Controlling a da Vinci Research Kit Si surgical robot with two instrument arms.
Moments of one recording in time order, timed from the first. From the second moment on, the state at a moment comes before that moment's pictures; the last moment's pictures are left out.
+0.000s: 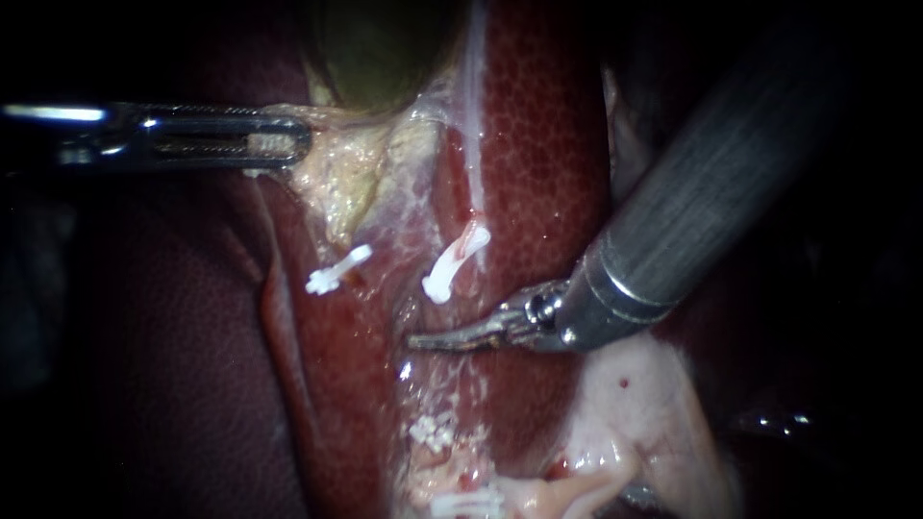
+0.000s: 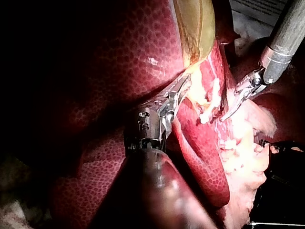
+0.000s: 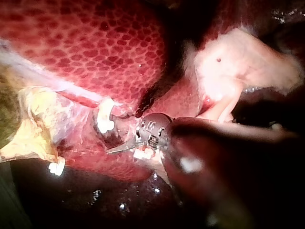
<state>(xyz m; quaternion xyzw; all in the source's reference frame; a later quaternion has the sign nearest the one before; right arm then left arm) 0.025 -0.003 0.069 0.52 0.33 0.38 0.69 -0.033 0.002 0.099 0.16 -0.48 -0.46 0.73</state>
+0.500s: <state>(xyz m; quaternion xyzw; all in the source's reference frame) 0.025 -0.004 0.071 0.52 0.33 0.38 0.69 -0.033 0.002 0.099 0.16 -0.48 -0.46 0.73</state>
